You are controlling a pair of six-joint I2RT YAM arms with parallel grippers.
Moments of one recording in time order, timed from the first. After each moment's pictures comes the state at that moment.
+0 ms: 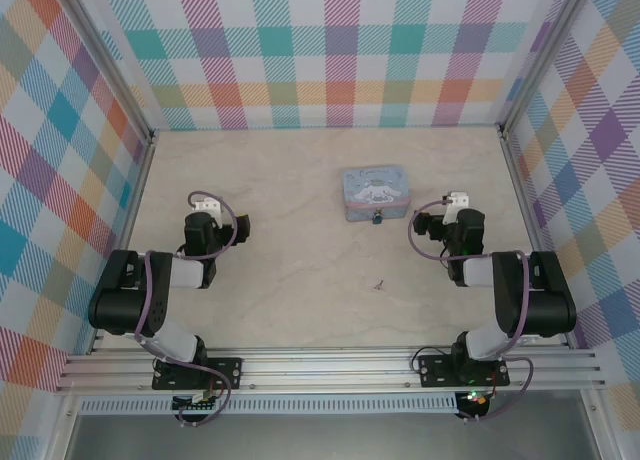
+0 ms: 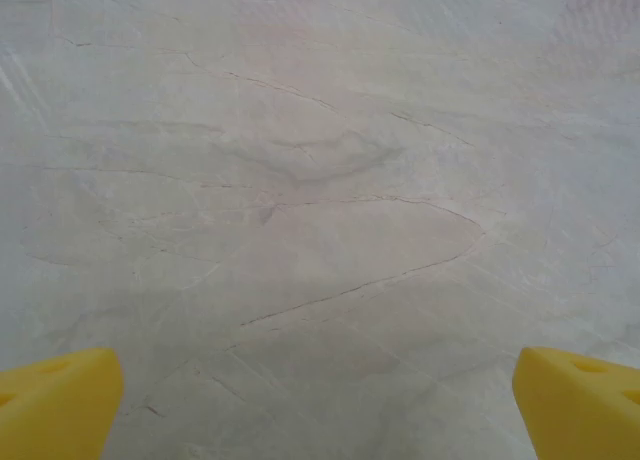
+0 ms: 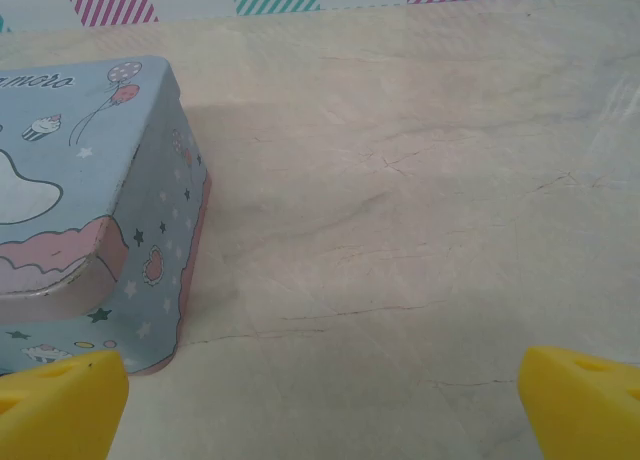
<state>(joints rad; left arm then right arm) -0.06 1.57 0.42 0.71 -0.02 -0.10 0.01 1.54 0.39 0.74 -0.08 0.04</state>
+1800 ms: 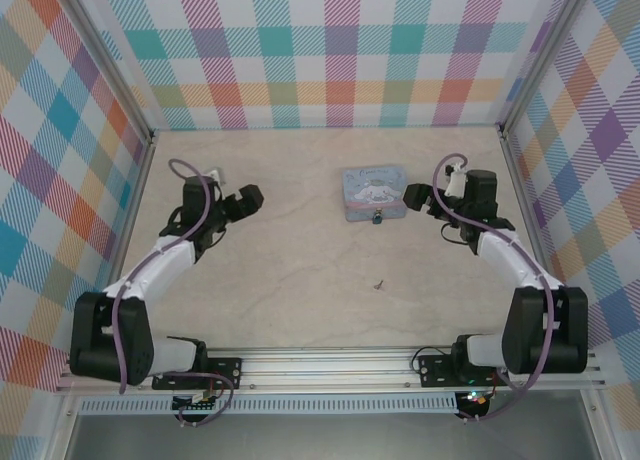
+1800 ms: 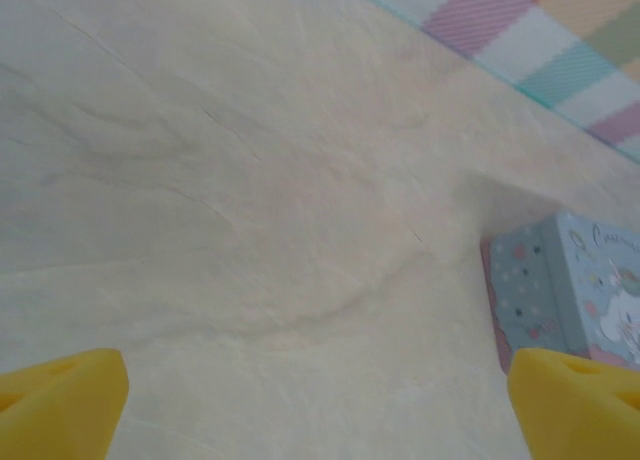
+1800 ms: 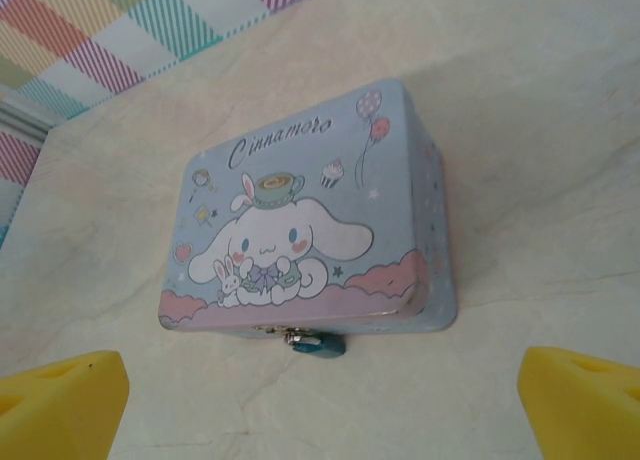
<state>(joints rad) -0.18 1.34 0.80 -0.08 0.17 -0.55 0.01 1.35 0.80 -0.09 -0.47 0.37</state>
